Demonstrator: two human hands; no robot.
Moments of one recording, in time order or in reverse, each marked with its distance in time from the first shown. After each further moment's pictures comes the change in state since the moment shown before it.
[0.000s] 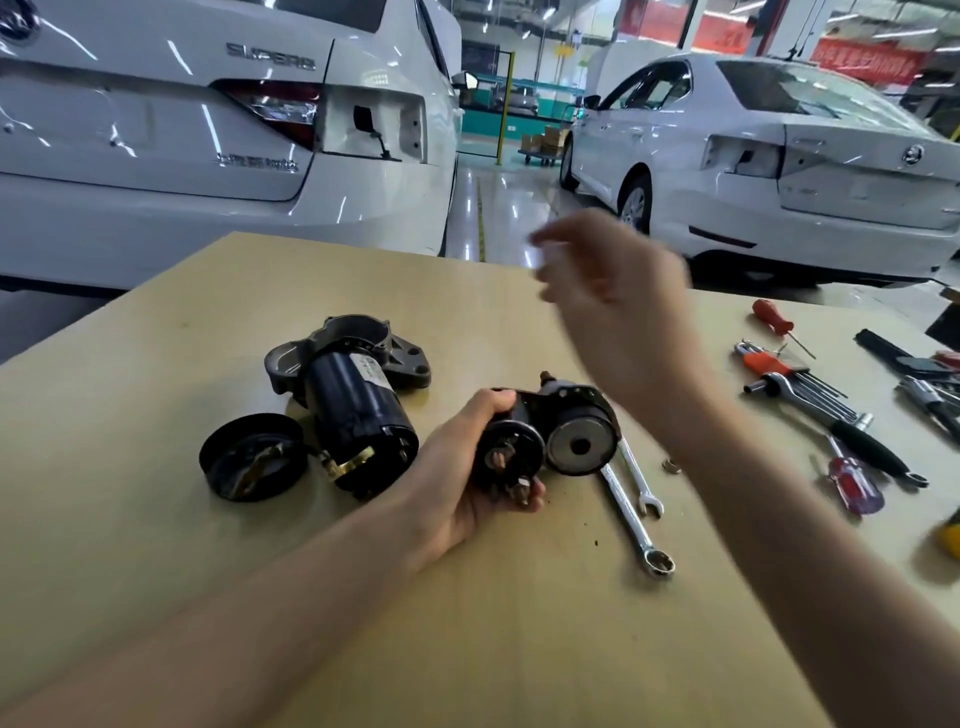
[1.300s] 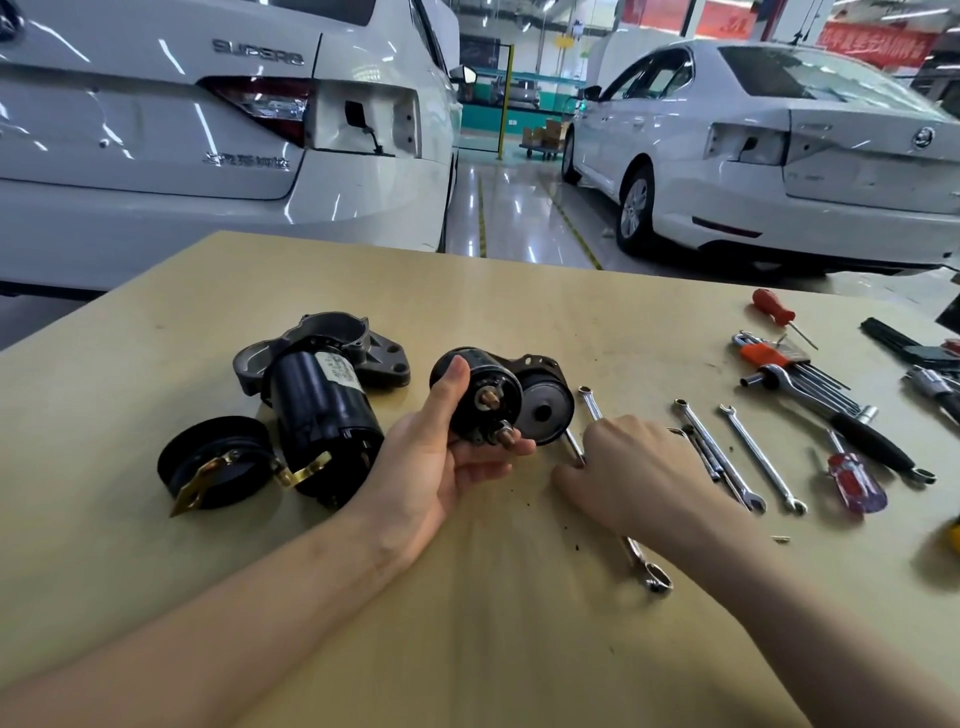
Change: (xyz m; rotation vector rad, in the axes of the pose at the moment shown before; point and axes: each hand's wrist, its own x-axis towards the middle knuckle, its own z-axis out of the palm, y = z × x) left_hand 0.010 -0.007 -0.002 0.035 -0.004 0.297; right_hand -0.065 0.069 -0.013 -0.906 -0.645 0.316
